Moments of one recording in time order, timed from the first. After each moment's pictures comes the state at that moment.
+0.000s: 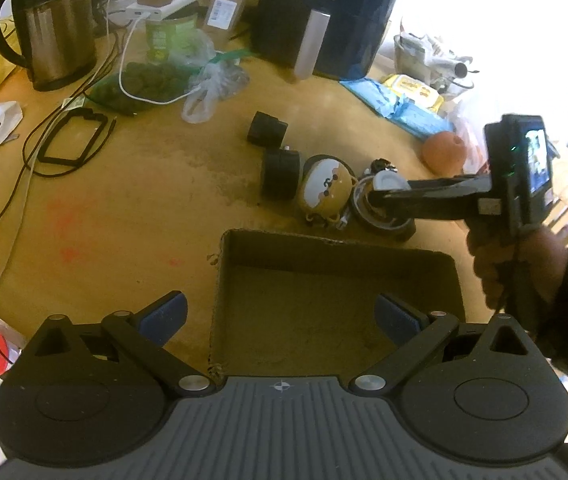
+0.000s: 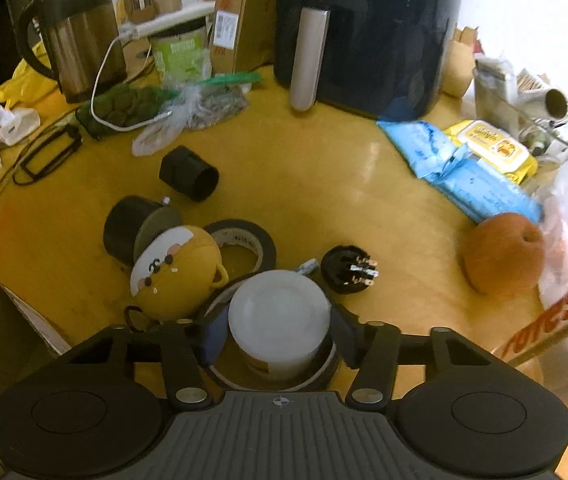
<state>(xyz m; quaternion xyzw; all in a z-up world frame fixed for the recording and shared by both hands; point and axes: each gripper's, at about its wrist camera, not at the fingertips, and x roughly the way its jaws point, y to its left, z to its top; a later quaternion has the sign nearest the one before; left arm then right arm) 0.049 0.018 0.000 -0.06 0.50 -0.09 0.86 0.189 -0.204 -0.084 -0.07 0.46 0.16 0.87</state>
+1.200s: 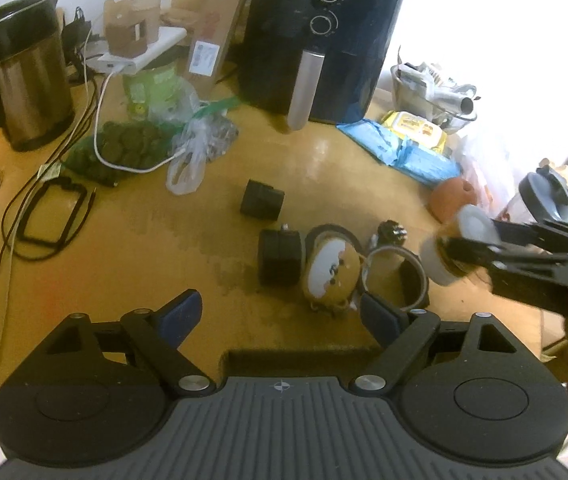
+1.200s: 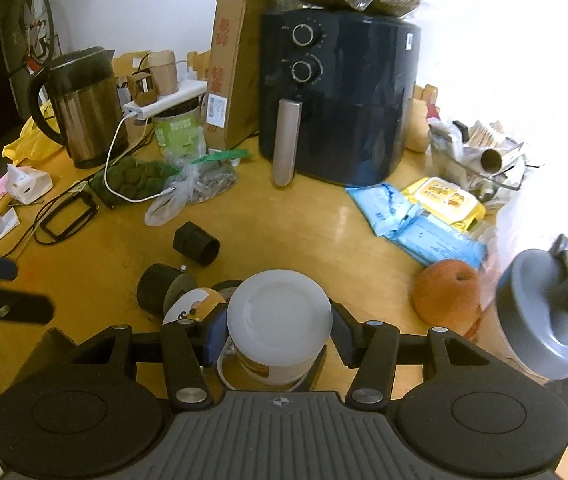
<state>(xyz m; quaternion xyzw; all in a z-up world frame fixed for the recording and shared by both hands) 0.119 0.010 0.001 -0.03 0.46 -0.10 0.88 0.146 -0.224 -0.003 -0.05 0.39 0.14 0.91</state>
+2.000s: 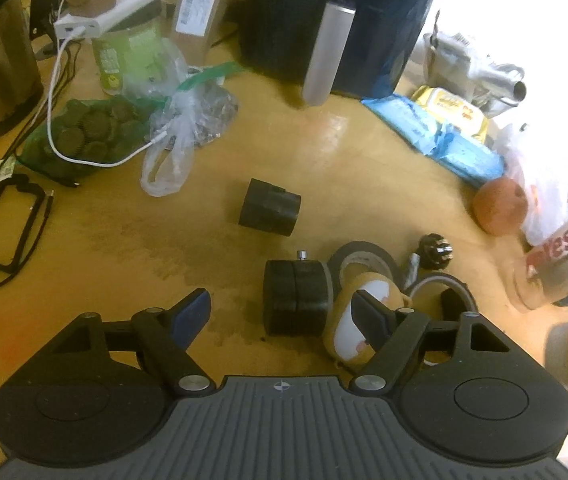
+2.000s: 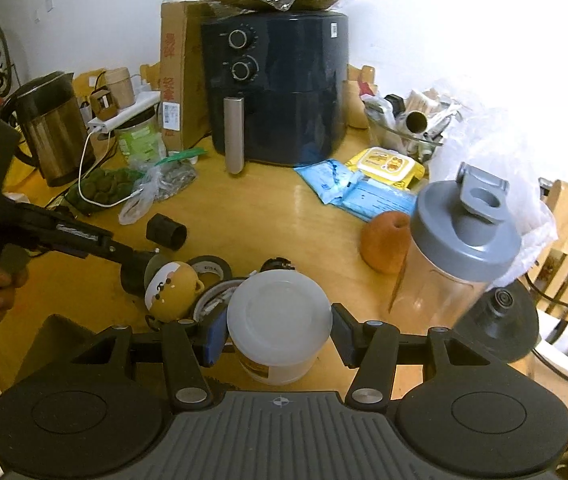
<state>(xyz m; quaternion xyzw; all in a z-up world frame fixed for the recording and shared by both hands) 0.207 0.001 -0.053 -0.03 0.51 -0.10 0.85 0.094 -0.259 0.011 0.00 0.40 0.07 0.91</state>
